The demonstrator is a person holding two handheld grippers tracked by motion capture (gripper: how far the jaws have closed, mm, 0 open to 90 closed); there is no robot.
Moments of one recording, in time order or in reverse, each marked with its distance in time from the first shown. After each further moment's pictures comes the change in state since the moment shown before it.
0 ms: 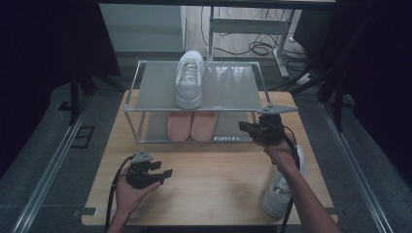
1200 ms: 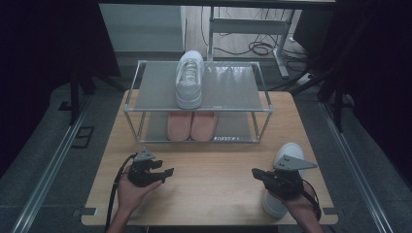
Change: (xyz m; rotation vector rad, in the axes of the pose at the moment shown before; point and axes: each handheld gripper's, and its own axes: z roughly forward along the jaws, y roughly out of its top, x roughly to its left) left arm 0.001 0.004 0.007 0.015 0.003 0.013; right arm 0.048 -0.106 -0.067 0.072 0.001 -0.026
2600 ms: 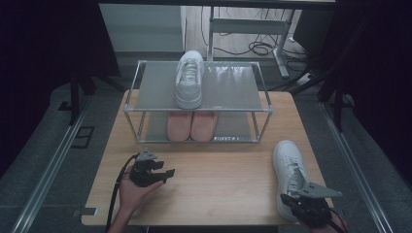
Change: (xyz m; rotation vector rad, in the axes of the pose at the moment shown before) left arm 0.002 -0.002 0.007 0.022 -0.006 -0.005; right arm -0.015 -0.076 -0.046 0.164 -0.170 0.058
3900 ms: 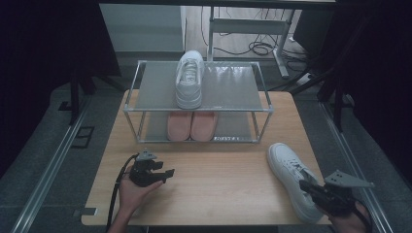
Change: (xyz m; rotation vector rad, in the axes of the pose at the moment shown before) left arm 0.001 0.000 0.000 0.007 0.006 -0.009; right arm -0.050 0.011 -0.029 -0.120 -0.022 0.051
